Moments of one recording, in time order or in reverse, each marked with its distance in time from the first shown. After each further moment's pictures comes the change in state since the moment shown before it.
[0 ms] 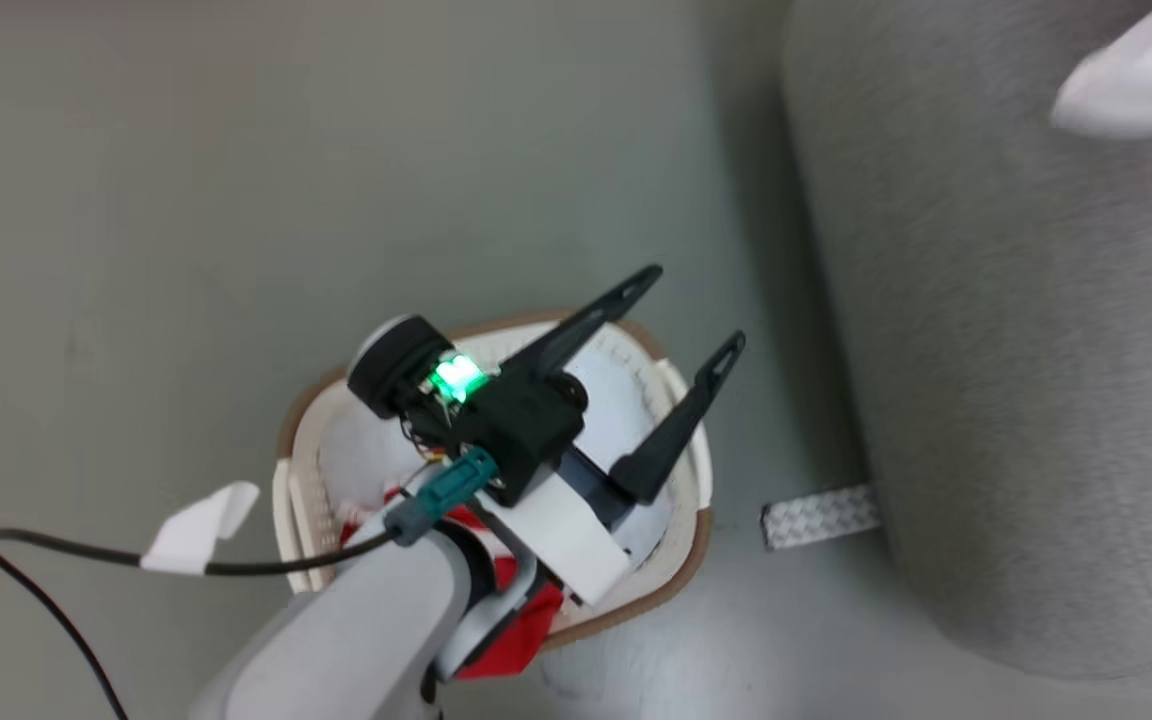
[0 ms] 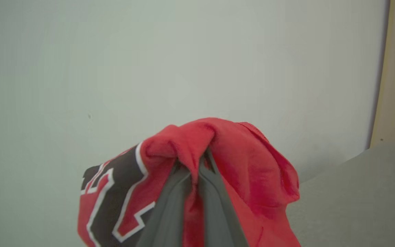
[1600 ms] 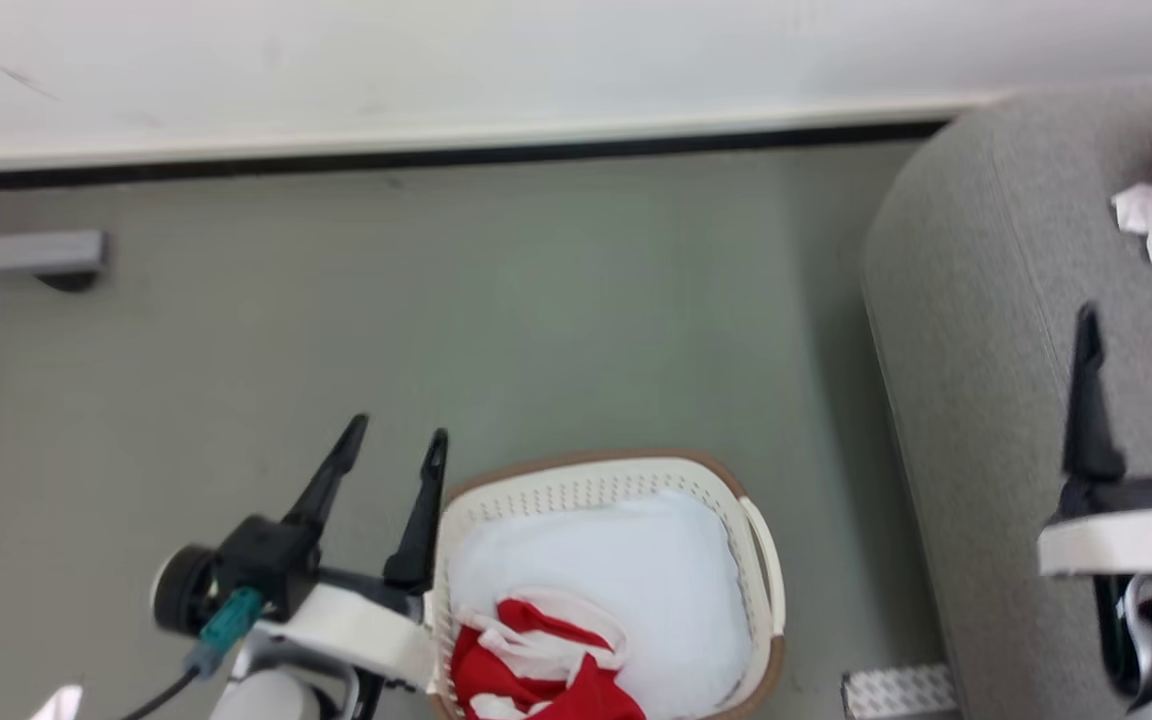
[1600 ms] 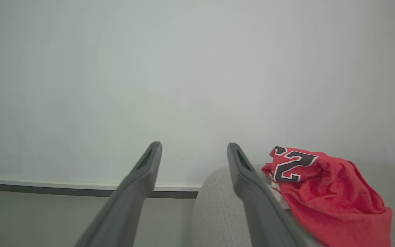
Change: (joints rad) left arm 0.330 0.042 0.250 0.210 -0.086 0.160 -0.274; right arm 0.715 0.307 -0.002 -0.438 -0.481 0.000 -0.034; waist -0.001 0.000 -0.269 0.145
